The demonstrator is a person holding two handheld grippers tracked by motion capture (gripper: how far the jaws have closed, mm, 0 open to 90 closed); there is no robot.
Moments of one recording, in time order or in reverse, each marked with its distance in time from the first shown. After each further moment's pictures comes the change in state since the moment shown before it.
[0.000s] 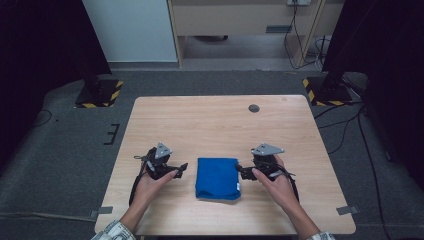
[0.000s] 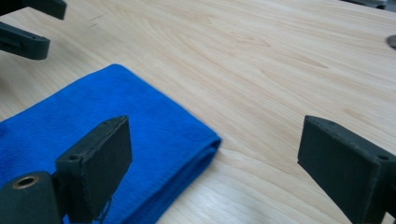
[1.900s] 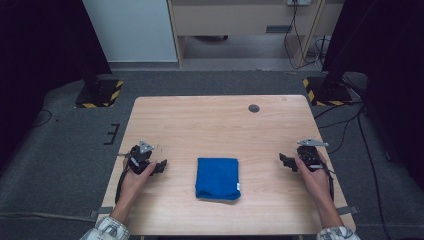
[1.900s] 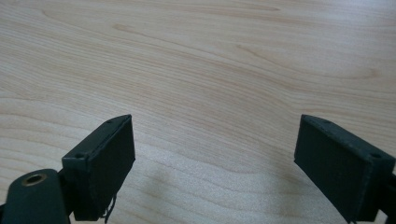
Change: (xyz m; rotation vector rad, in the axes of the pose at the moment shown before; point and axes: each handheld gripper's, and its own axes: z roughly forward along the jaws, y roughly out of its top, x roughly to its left) left arm 0.066 -0.032 0.004 0.107 0.160 -0.070; right arm -0.132 -0.057 -0.036 0.118 -0.281 0.238
